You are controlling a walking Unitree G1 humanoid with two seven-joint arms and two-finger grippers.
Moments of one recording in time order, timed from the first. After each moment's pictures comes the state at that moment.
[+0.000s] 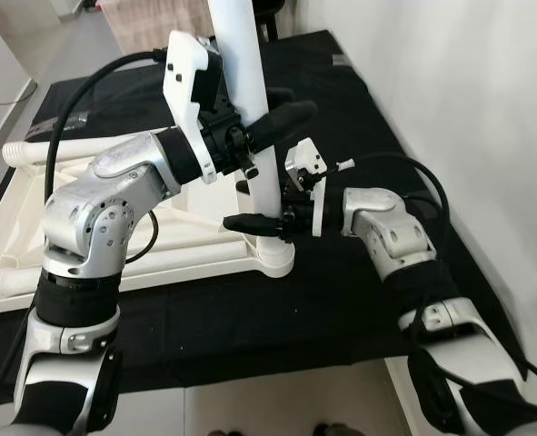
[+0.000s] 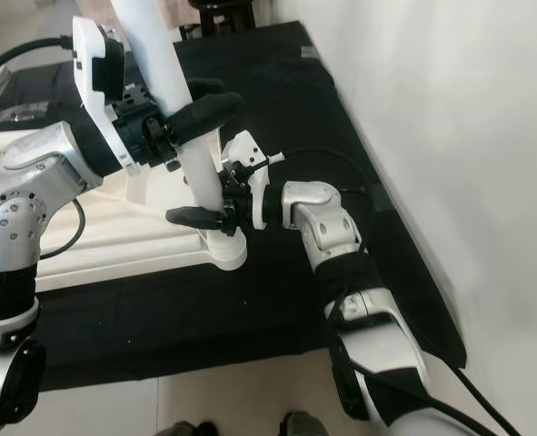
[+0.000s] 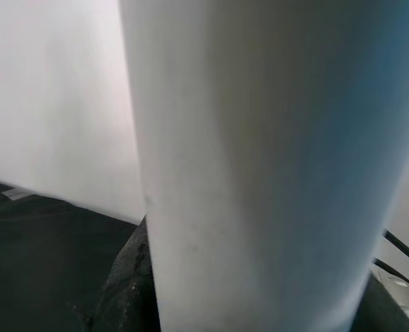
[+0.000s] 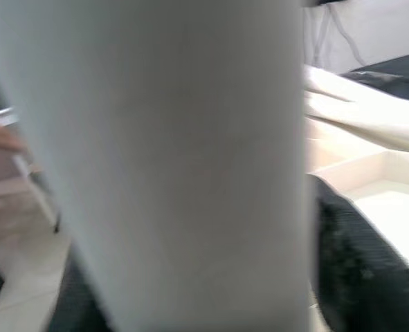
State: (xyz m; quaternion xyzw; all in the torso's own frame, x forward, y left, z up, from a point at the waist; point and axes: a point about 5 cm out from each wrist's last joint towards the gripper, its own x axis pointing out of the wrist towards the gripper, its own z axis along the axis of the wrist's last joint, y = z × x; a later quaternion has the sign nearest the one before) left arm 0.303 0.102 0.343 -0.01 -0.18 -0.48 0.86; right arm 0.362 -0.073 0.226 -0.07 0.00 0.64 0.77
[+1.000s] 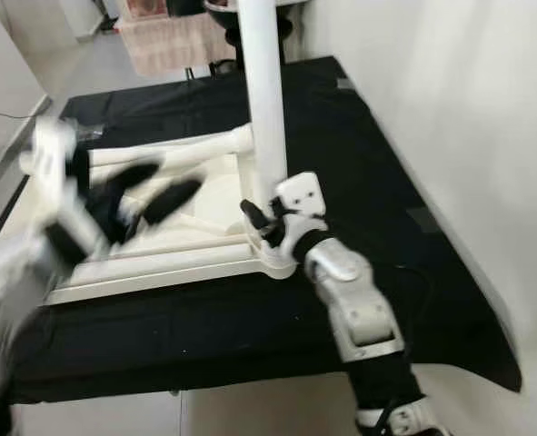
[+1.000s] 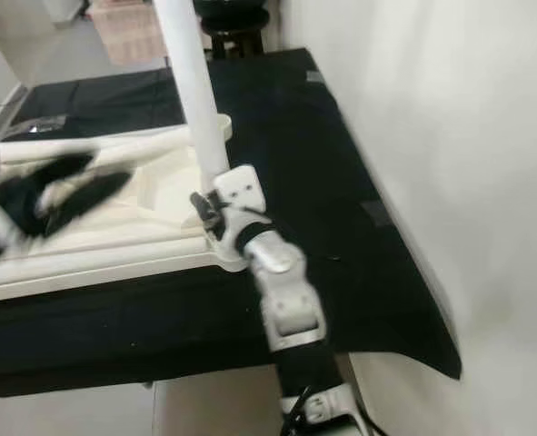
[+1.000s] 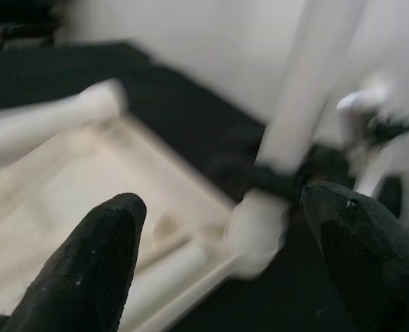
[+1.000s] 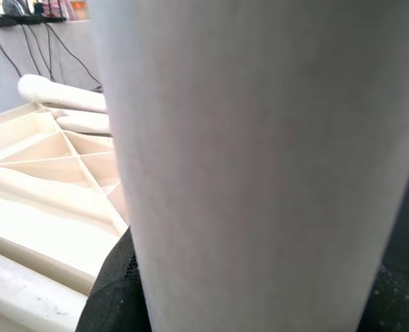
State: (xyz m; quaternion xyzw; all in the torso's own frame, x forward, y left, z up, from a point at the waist) left arm 0.226 0.194 0.229 -0.08 -0.02 -0.30 0.95; right arm 0.327 -0.054 0.195 -0.08 -0.02 0.23 0.97
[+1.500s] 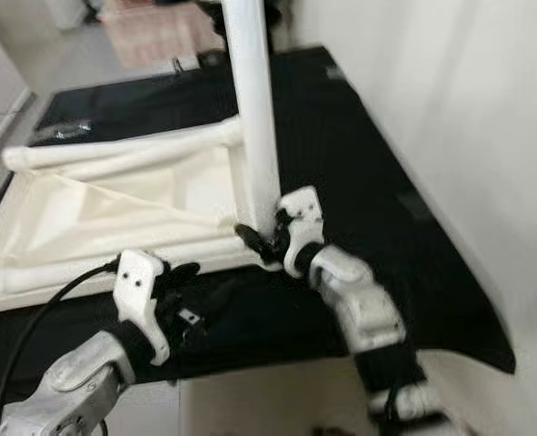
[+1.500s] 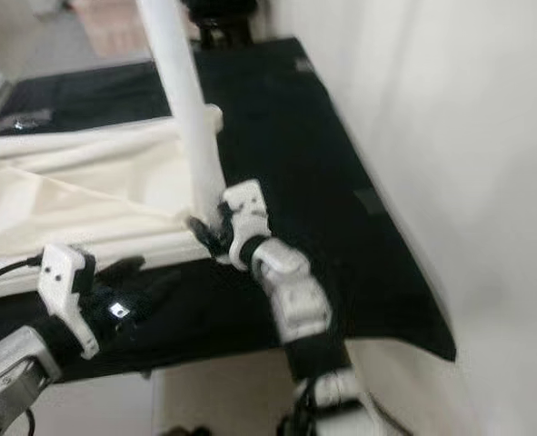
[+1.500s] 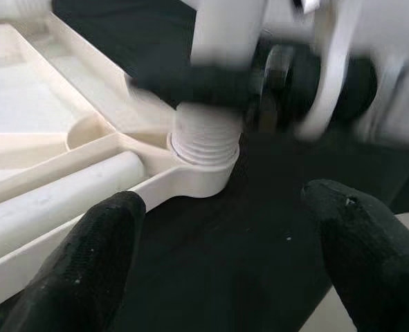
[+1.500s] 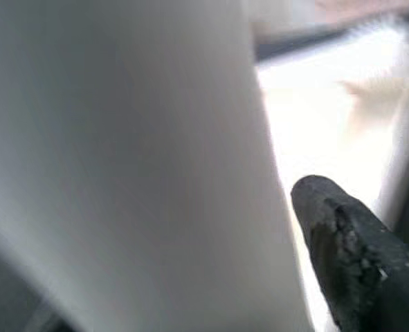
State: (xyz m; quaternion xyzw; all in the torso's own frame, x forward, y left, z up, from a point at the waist) left arm 0.211 0.146 0.181 -0.05 0.02 -0.31 0.95; right arm 0.345 -0.063 0.196 0.02 -0.01 0.44 0.90
